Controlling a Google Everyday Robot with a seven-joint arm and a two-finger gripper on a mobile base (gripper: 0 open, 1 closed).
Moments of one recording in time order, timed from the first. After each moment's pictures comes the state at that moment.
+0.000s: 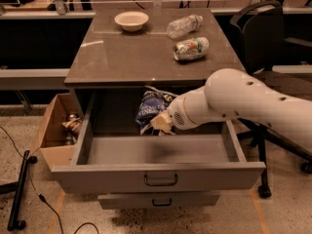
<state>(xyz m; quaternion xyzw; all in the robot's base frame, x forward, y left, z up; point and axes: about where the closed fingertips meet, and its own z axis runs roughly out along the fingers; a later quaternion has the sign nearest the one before) 0.551 -0.016 0.780 -0.38 0.84 0.19 0.33</state>
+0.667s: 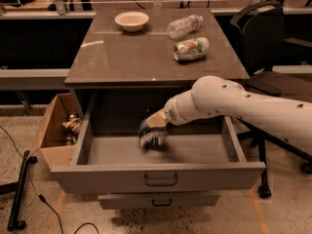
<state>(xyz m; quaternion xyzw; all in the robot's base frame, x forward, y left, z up) 0.617 -0.017 0.722 -0.34 0.86 0.18 0.33</state>
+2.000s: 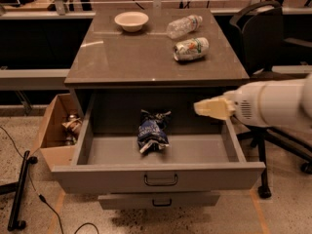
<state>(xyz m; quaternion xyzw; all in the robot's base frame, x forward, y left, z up) 0.515 -0.152 0.878 -0.21 0.87 0.14 0.43</state>
